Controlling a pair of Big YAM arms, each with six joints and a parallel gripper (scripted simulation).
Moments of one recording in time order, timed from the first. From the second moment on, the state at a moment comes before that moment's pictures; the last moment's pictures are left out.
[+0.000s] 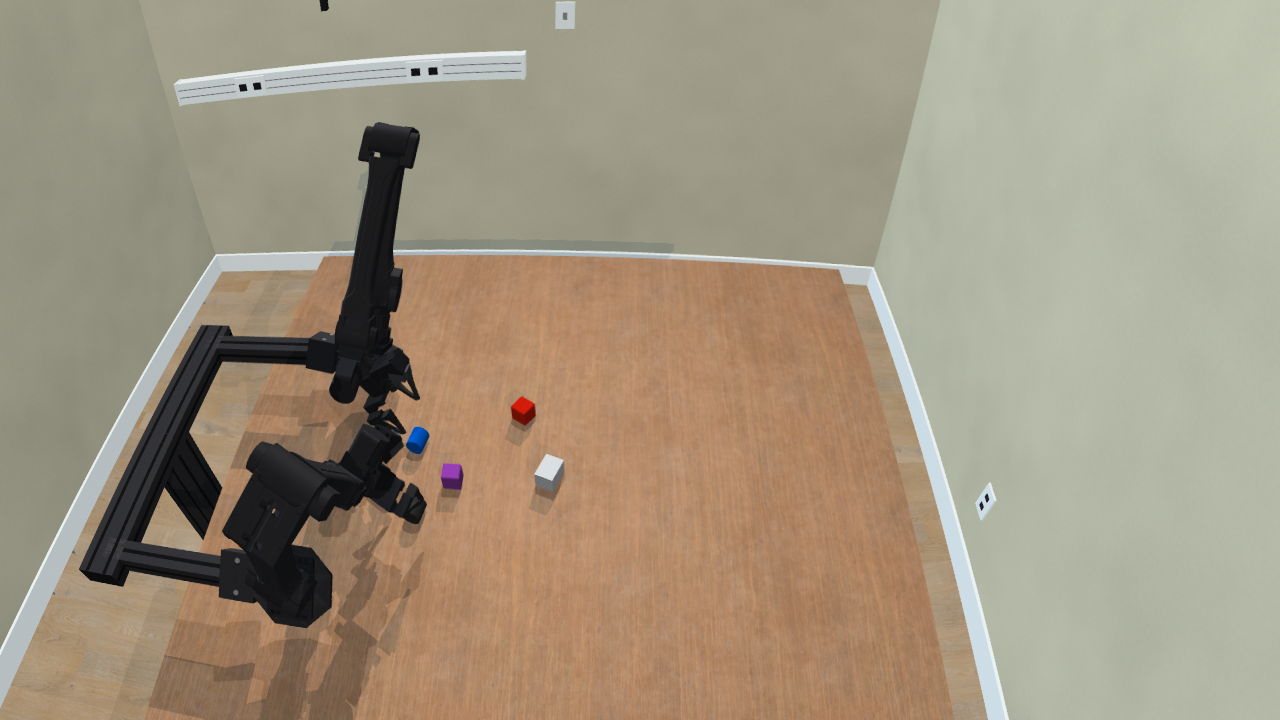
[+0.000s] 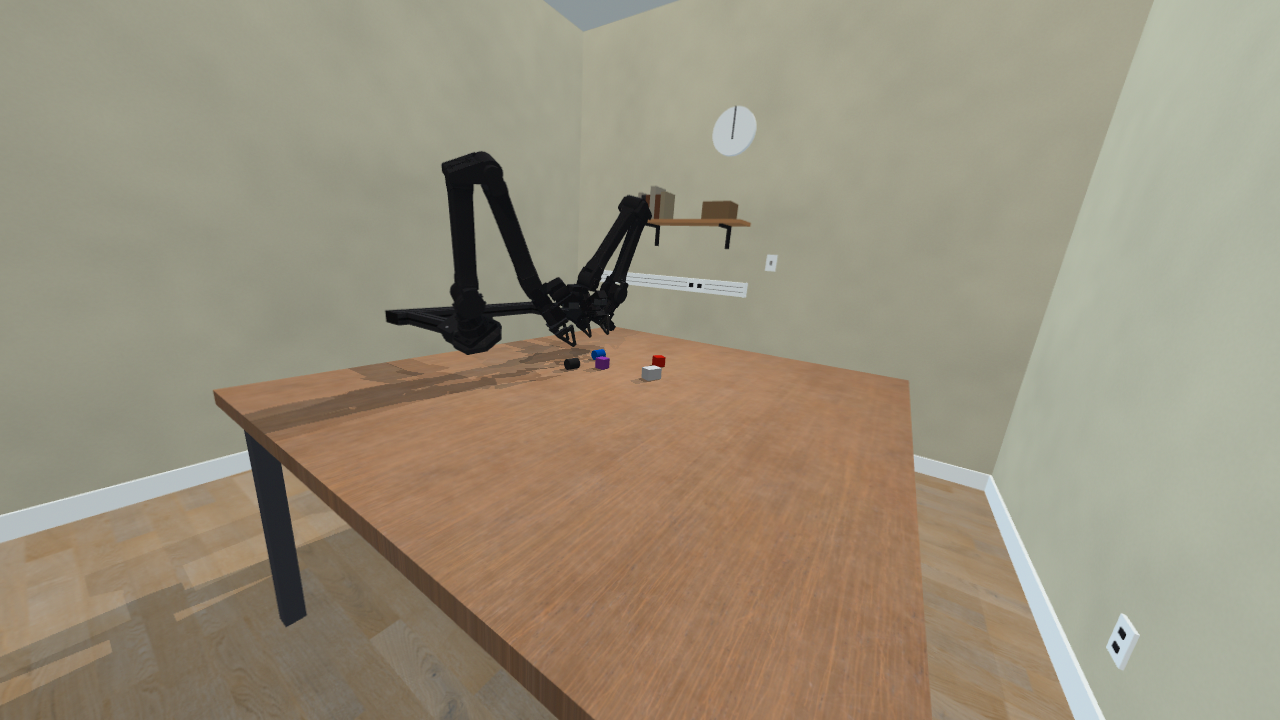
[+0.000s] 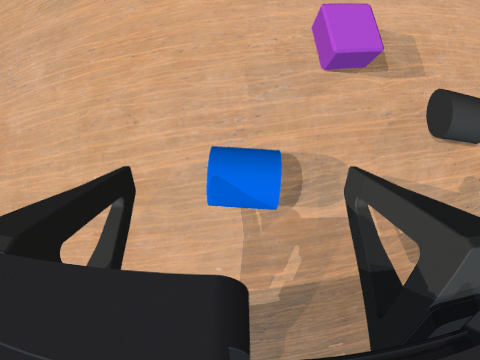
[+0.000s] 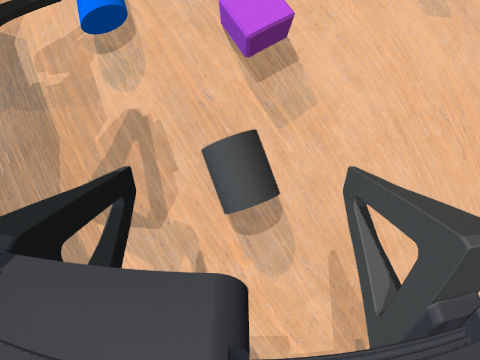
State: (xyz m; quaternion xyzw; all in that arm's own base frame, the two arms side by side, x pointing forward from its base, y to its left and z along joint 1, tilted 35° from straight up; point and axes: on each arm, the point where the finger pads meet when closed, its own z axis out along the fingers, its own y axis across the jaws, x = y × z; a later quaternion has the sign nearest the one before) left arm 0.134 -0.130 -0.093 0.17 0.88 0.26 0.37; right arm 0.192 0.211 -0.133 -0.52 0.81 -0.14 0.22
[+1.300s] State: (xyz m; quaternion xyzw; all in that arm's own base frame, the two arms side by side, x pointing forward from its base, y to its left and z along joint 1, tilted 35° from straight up) left arm 0.202 -0.185 -0.117 0.39 0.85 0.21 0.27; right arm 0.120 0.243 0.019 -0.54 0.77 -0.08 0.33
